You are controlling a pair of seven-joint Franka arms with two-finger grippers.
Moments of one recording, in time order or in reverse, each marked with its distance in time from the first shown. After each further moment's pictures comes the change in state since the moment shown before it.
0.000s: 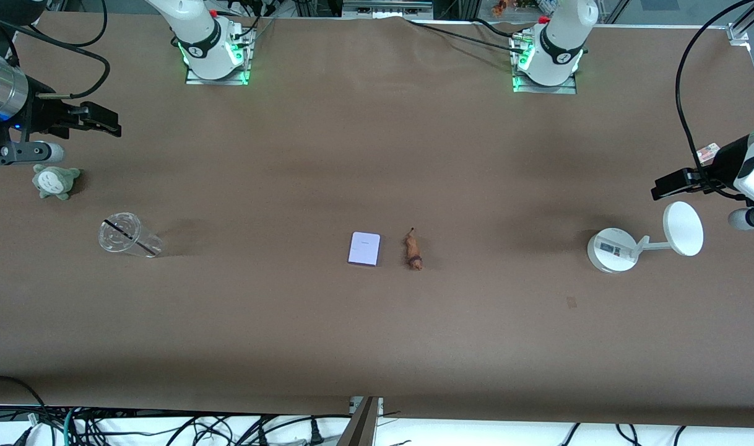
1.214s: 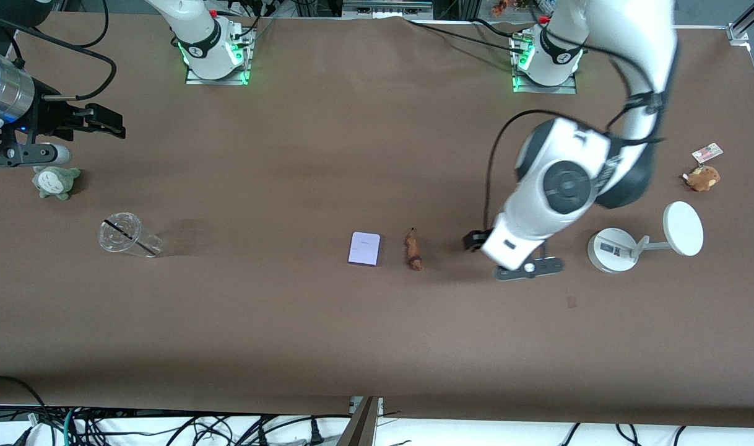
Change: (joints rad) left arm -0.431 0.378 -0.031 -0.001 -0.002 0.475 -0.479; right arm 0.000 0.005 0.013 0.000 0.000 0.009 0.004
